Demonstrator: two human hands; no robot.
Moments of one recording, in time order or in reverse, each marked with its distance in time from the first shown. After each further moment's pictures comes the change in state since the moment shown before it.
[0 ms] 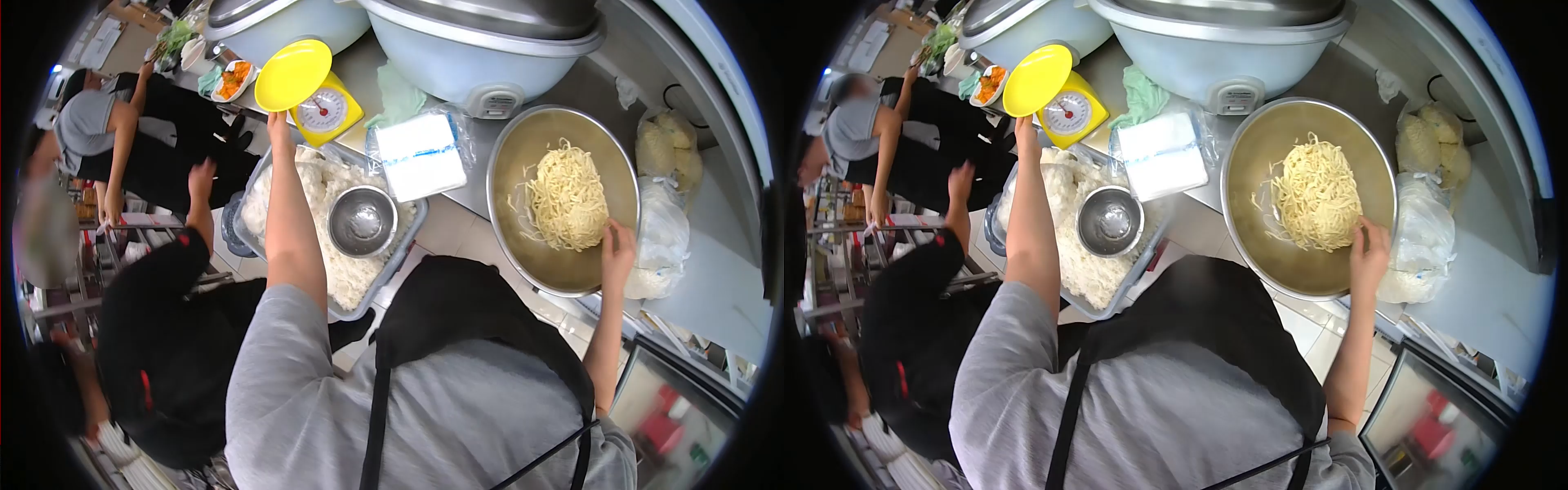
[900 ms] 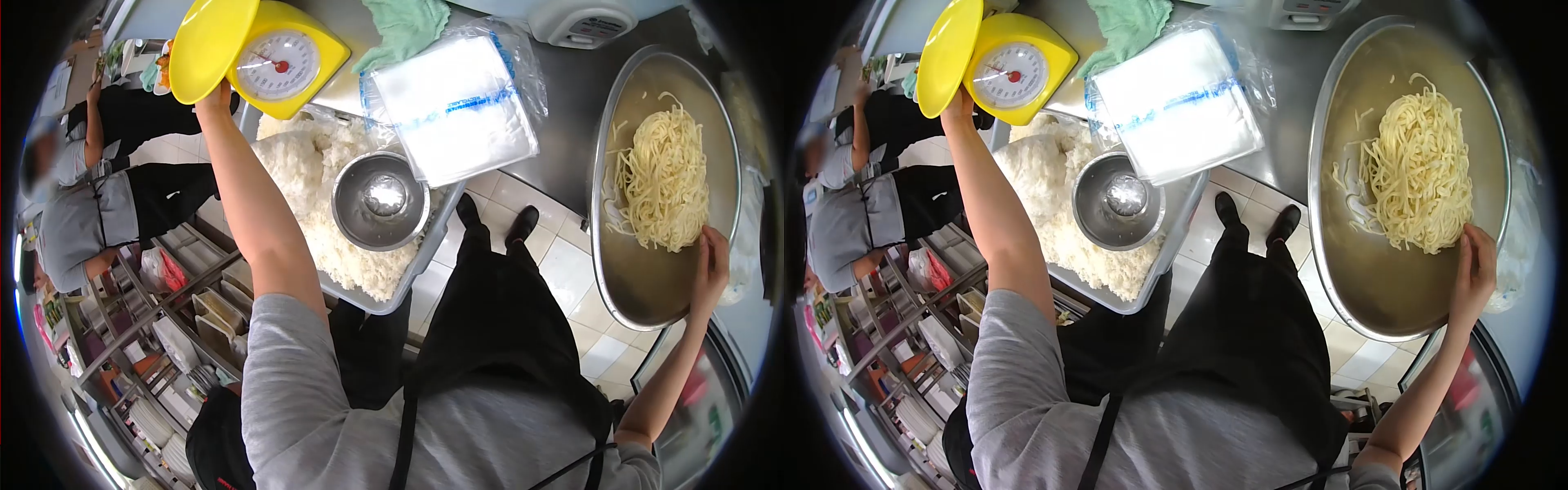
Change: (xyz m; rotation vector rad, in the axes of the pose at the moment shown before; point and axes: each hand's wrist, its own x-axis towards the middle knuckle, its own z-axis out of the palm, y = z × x) left_hand 0.106 -0.016 -0.001 -0.228 -0.505 0.164; right_hand 0.002 0.024 0.014 -0.044 -0.209 0.128
